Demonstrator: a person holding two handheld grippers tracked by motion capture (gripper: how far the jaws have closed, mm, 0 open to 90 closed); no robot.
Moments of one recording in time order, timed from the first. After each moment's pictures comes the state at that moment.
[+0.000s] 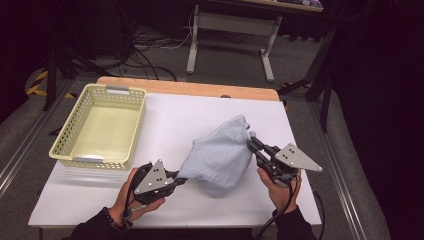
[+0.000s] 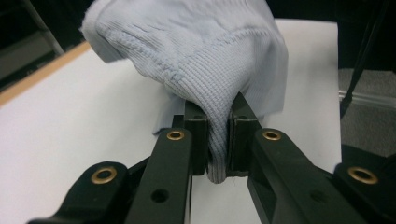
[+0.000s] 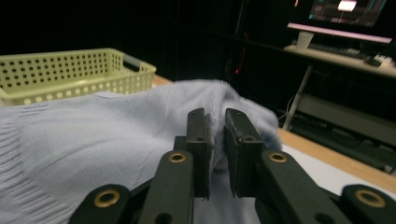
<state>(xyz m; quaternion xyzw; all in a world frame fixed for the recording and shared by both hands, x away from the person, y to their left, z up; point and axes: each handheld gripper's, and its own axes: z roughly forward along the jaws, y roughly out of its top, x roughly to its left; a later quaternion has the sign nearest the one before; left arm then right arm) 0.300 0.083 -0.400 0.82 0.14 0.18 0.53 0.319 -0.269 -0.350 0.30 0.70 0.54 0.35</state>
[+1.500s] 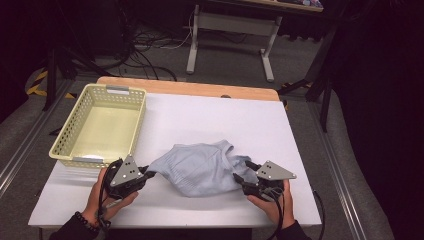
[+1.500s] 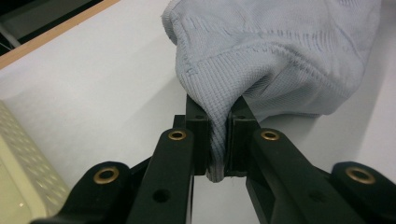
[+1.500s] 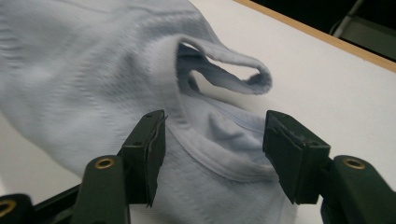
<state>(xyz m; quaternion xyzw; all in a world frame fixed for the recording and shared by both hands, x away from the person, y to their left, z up) 0.314 0.143 -0.423 0.83 0.24 0.21 0.45 0.312 -0.265 -0.417 0.30 0.81 0.44 0.26</state>
